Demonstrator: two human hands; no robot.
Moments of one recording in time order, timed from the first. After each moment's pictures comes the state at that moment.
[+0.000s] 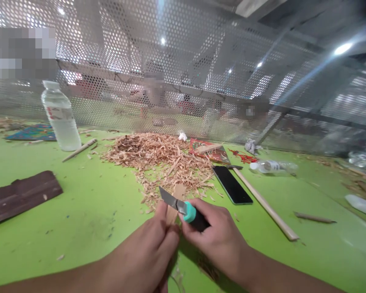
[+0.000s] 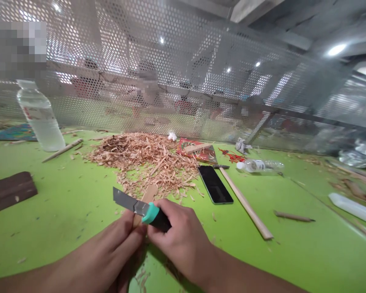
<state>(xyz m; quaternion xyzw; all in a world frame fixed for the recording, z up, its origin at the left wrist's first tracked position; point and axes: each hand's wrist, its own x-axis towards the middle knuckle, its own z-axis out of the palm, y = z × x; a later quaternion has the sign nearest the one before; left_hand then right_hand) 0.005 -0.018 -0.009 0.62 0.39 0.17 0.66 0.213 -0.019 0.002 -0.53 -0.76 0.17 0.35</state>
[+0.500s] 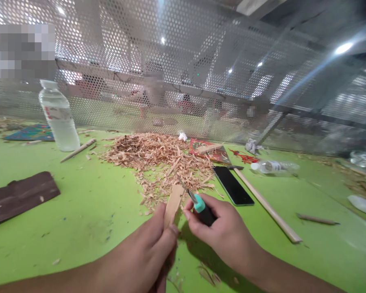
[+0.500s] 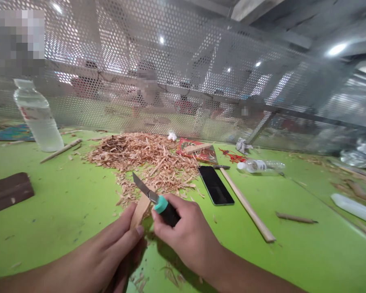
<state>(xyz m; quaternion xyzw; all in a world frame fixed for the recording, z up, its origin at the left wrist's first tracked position) 0.014 -0.011 0.002 0.61 0.43 0.09 0.66 0.221 -0.017 0.010 -0.56 -0.69 0.28 0.35</state>
